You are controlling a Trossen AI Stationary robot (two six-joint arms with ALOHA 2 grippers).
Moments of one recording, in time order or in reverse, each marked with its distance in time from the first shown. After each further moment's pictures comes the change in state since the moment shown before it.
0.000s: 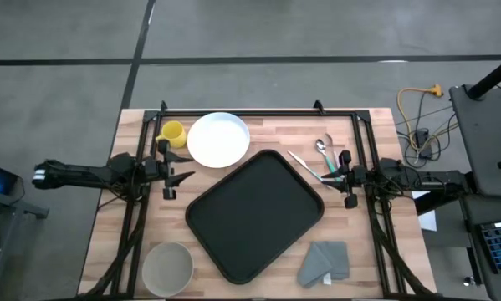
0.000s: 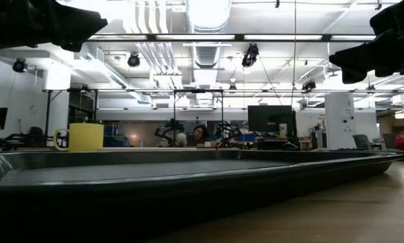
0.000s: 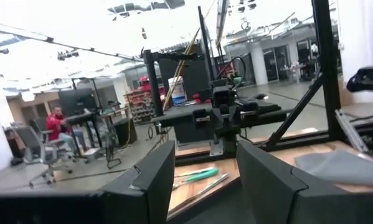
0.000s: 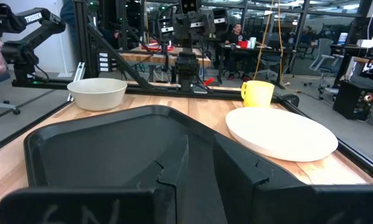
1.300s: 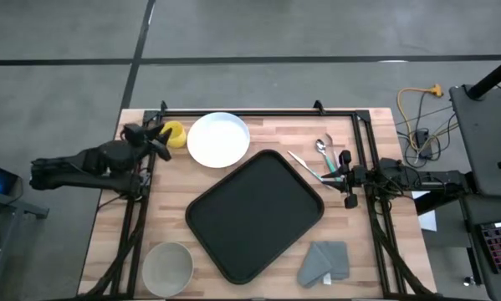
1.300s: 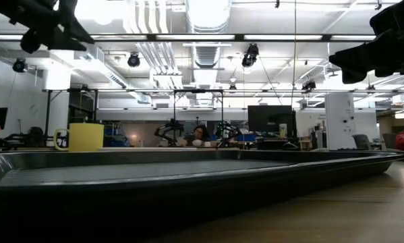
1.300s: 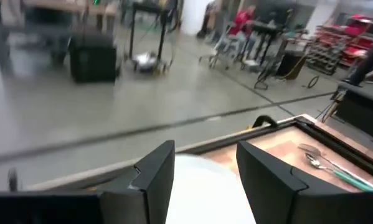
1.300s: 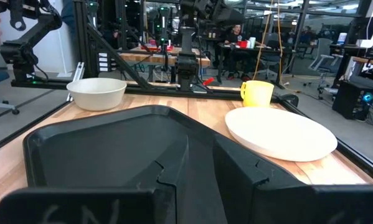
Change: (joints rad) left arm 0.031 0.076 0.475 -0.932 -0.803 -0.779; right arm 0.000 0.000 0.000 0.000 0.003 0.000
